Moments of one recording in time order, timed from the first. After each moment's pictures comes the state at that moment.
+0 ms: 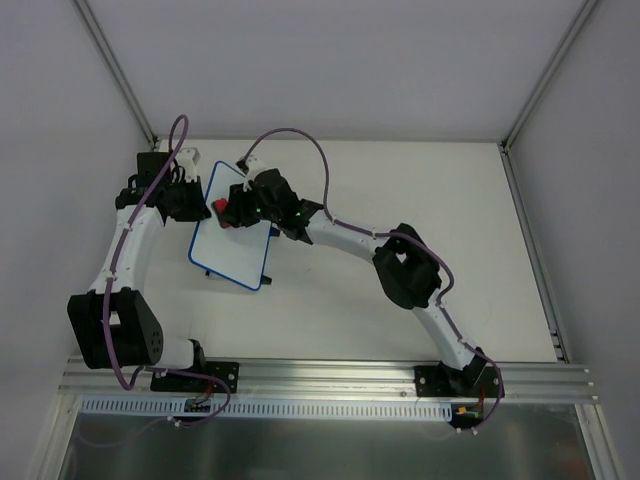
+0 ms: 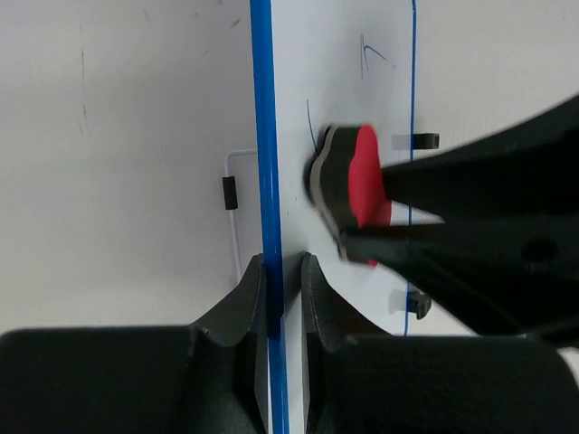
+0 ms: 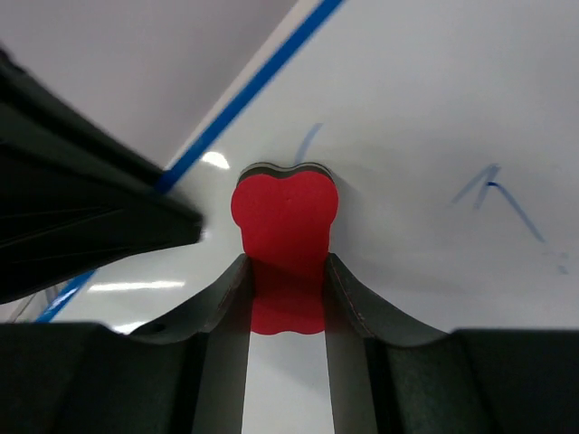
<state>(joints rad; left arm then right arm) 0.09 1.39 1.19 -0.72 0.31 0.05 0.93 2.32 1.90 0.07 -0.18 0.51</state>
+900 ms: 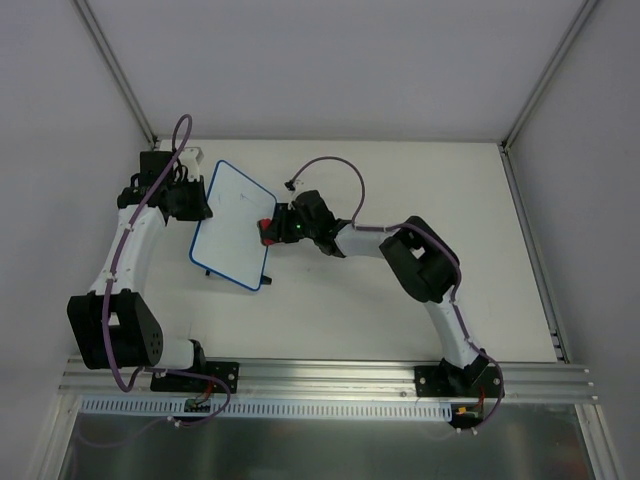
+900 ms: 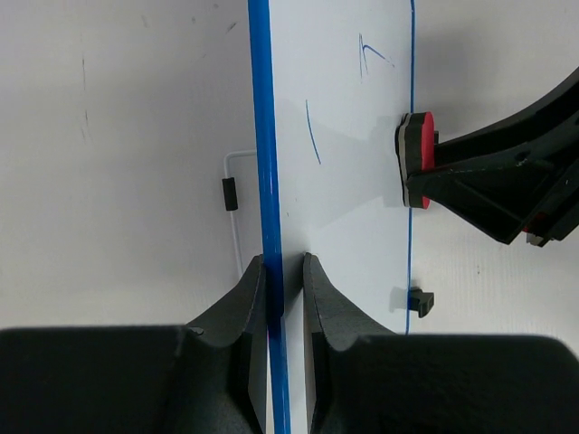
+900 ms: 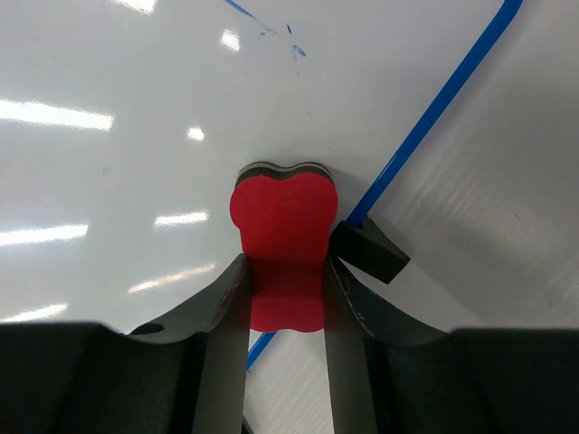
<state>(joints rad) 0.07 1.40 1.20 -0.72 0.28 0.07 0.82 2.22 1.42 0.33 -0.22 0.65</state>
